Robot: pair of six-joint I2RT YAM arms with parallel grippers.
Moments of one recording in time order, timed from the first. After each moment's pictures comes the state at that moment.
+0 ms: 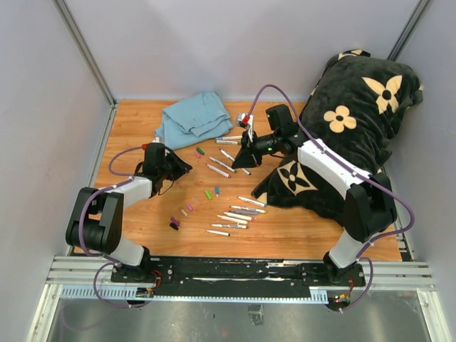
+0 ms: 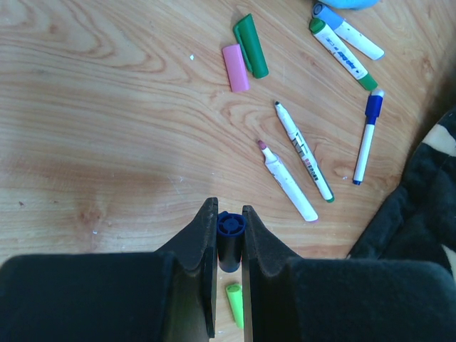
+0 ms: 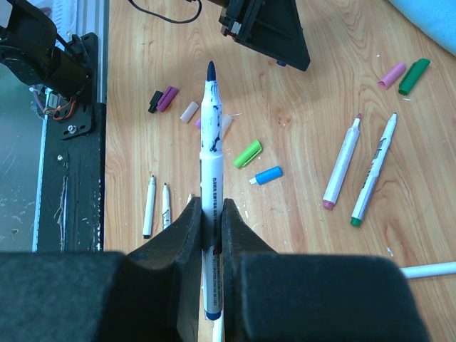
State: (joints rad) left arm -0.17 1.49 0.64 0.23 0.16 -0.78; right arm 0.50 1.67 1.35 -0.41 -0.95 -0.30
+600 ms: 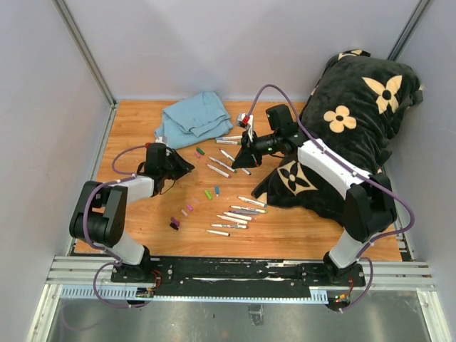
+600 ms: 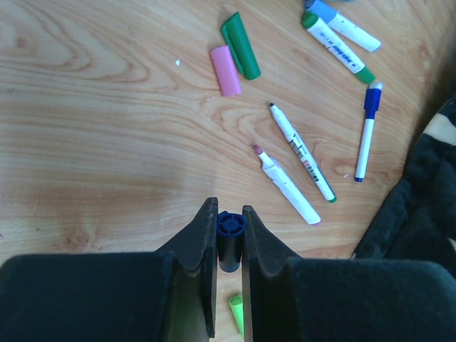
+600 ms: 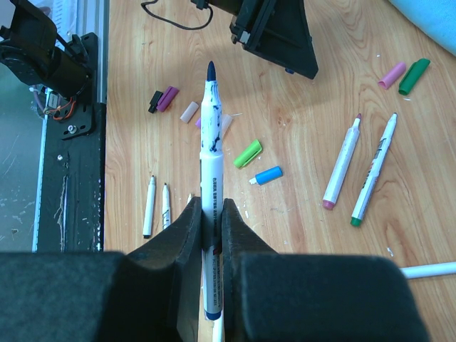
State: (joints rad) left arm -0.17 1.54 0.64 0.31 0.21 -0.75; right arm 0.50 1.67 1.35 -0.41 -0.95 -0.30
